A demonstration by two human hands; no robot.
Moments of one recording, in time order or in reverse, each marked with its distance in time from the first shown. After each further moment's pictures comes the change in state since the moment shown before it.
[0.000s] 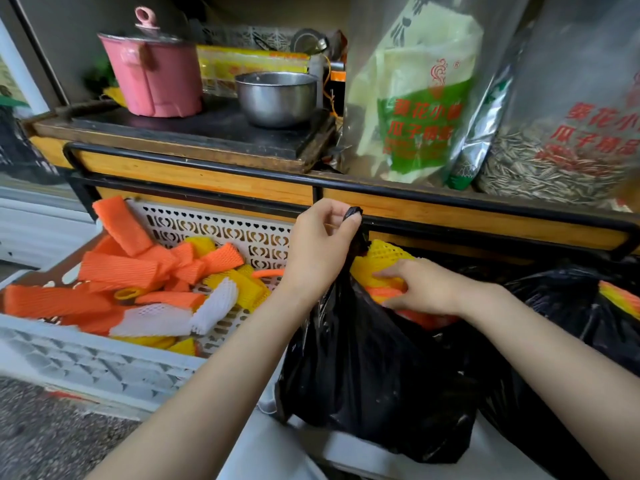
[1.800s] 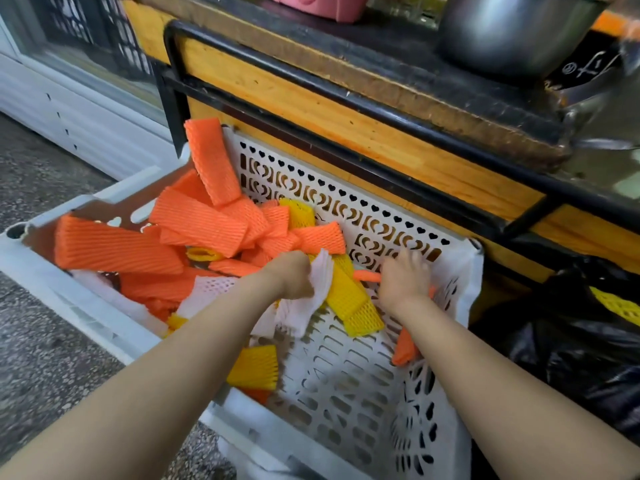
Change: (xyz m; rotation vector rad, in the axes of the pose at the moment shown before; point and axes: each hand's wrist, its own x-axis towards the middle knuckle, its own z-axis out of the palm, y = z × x) left_hand 0.089 -0.259 -0.180 0.853 -0.539 -0.505; right_hand 0.260 -0.141 0.123 -0.340 0.089 0.198
